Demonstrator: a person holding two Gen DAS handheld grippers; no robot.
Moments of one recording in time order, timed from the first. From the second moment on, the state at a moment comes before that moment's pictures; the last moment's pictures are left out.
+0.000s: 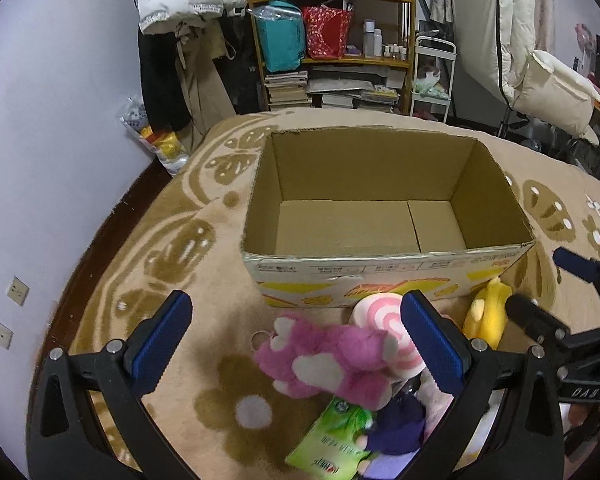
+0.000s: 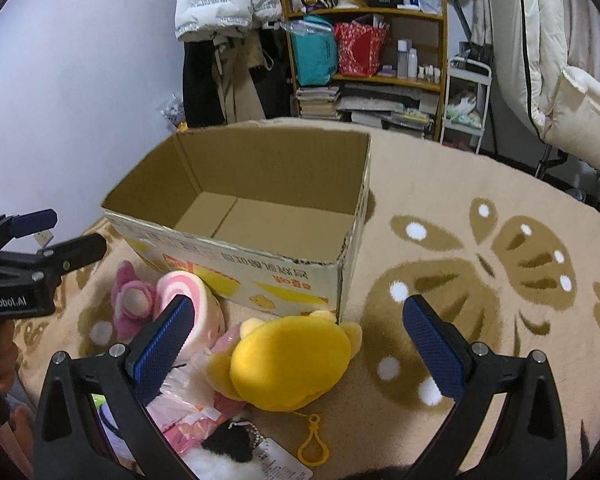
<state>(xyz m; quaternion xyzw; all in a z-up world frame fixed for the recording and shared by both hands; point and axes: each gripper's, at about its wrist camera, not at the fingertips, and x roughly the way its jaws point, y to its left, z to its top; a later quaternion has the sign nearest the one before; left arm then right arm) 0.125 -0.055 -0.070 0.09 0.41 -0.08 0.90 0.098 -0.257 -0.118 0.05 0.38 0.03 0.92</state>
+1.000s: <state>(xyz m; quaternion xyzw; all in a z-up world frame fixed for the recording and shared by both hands) 0.147 -0.078 -0.120 0.13 0.47 -0.10 0.87 0.121 -0.272 -0.169 0.09 0.46 0.04 0.88</state>
